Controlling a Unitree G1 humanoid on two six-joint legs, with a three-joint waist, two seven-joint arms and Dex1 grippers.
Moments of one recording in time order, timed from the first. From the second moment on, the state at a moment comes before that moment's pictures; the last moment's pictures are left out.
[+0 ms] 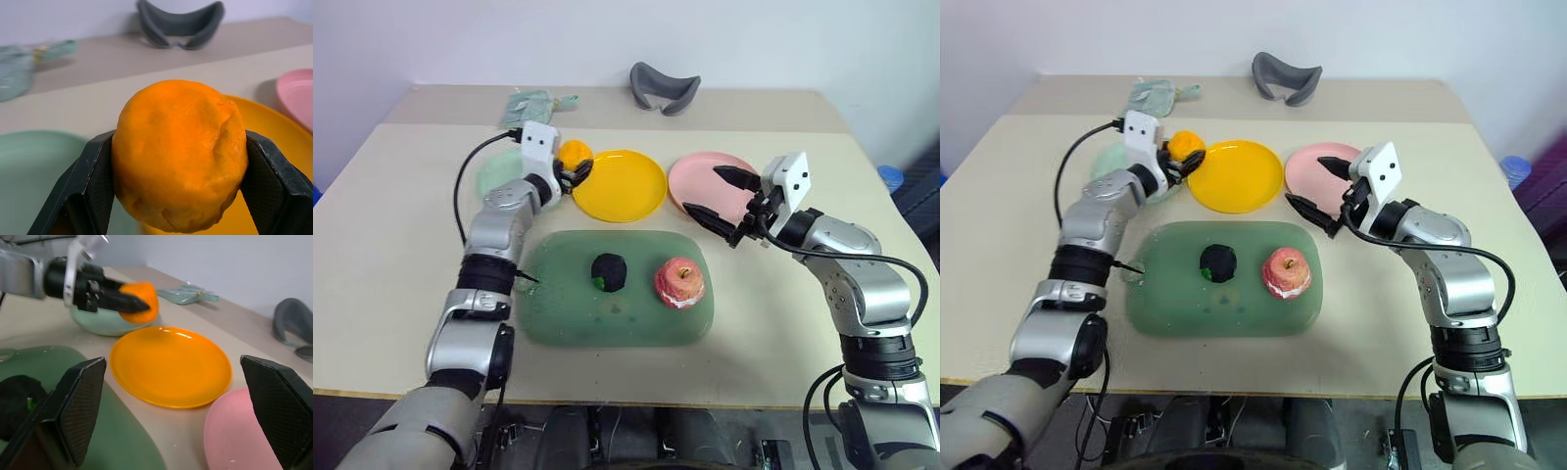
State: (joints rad) left arm -0.94 0.26 0.03 0.66 -0.19 0.31 -0.41; right arm -0.44 -0.55 -0.09 -0.20 0.42 0.43 0.74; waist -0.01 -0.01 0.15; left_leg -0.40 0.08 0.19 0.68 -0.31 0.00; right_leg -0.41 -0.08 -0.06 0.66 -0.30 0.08
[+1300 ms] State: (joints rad) left arm -0.54 0.71 -0.04 -0.15 -0.46 0.65 -1.13; right arm 0.00 -0.76 -0.28 -0.46 0.60 0.54 0.88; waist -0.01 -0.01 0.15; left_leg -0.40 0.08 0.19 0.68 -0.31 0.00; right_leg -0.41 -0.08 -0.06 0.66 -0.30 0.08
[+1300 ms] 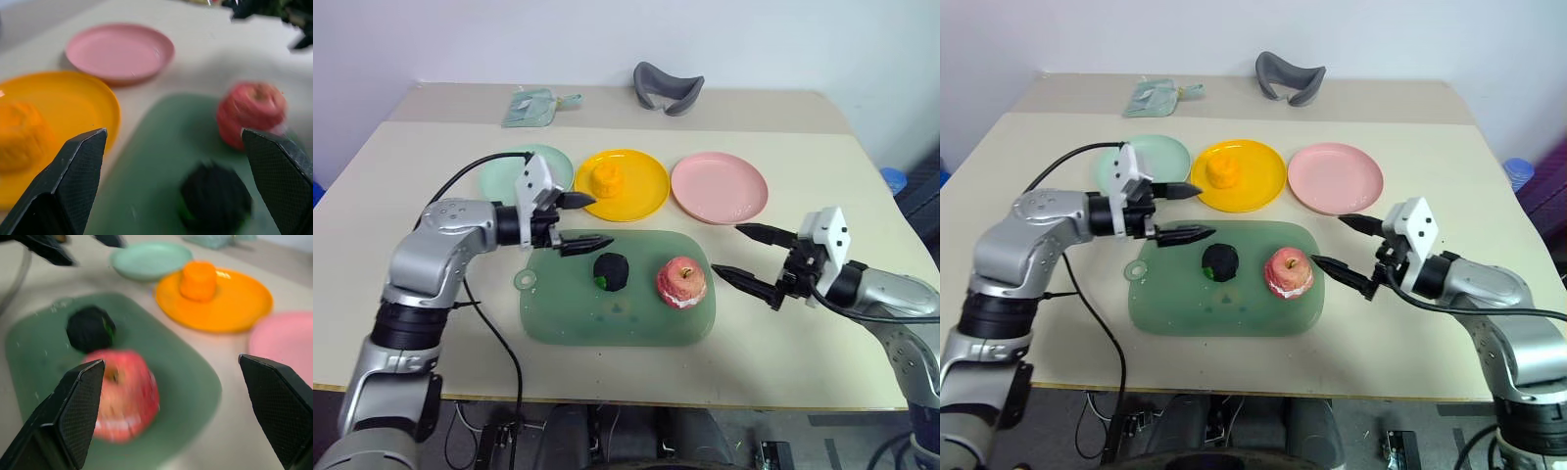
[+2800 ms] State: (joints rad) left arm -0.58 0.51 -0.07 -0.02 -0.34 0.63 -0.92; right arm -0.18 -0.77 -0.16 -0.47 0.63 0.45 1.03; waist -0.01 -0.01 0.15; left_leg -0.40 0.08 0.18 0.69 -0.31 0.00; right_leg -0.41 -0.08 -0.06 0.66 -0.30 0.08
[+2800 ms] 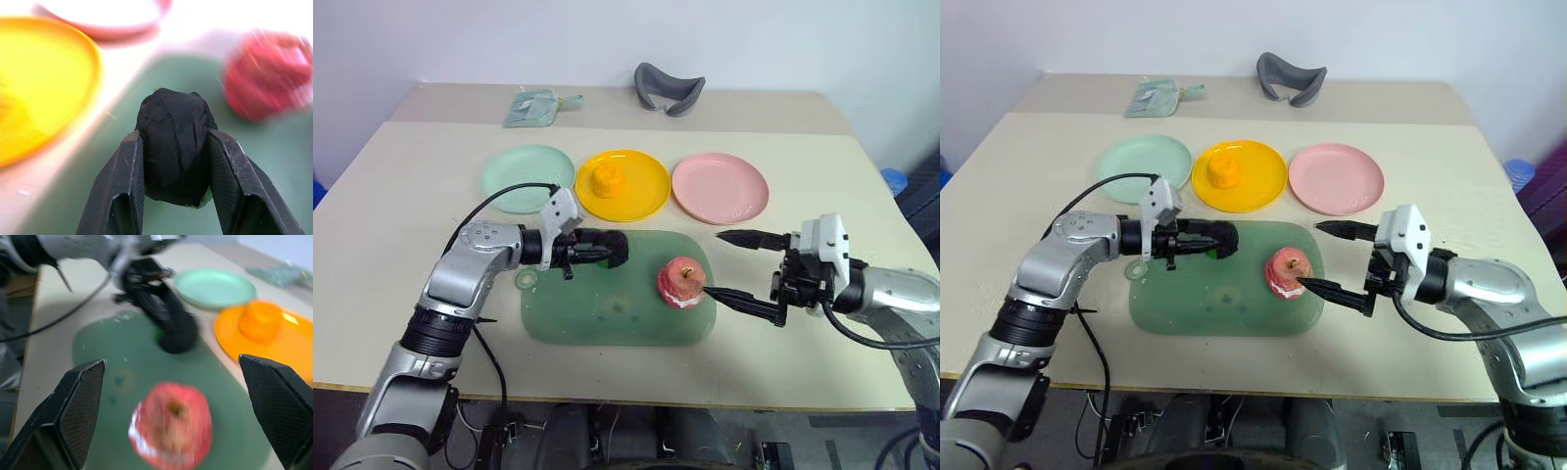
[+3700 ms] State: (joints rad) left arm -0.70 0.33 0.22 0.35 -0.20 0.42 -0.17; right arm -0.54 -0.41 0.07 -0.11 0.35 0.25 0.79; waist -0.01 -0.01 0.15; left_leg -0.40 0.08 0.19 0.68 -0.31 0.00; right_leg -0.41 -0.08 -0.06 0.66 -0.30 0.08
